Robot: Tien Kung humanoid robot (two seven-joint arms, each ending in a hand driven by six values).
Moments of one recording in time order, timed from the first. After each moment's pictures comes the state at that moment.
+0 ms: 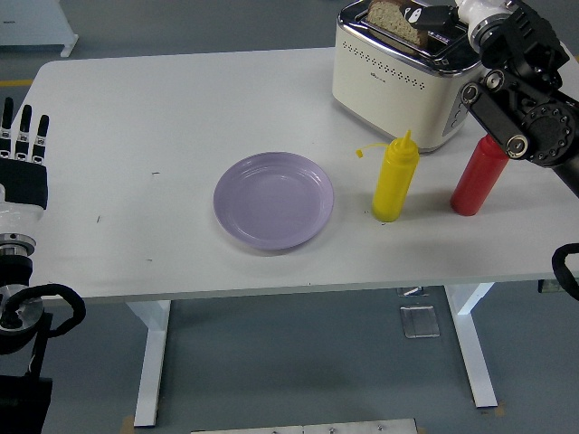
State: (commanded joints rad) left arm -0.15 0.05 -1.60 -1.45 0.34 0.06 -0.23; right arm 1.14 -0.17 0.89 0.61 -1.75 -0.22 -0.12
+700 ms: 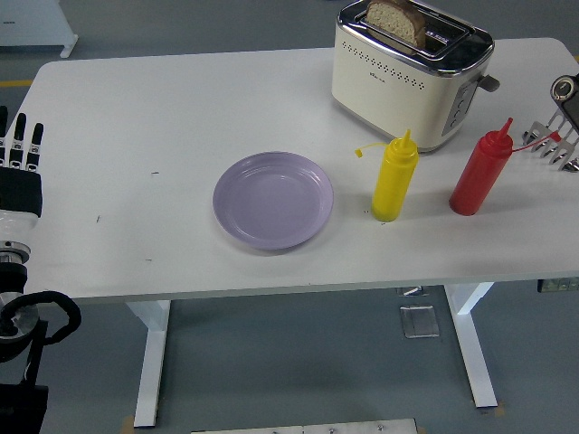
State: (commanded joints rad) left arm -0.12 0.05 -1.62 -1.46 0.35 0.06 -0.23; right arm 0.95 -0.45 1.05 0.99 -1.88 -0.23 -0.40
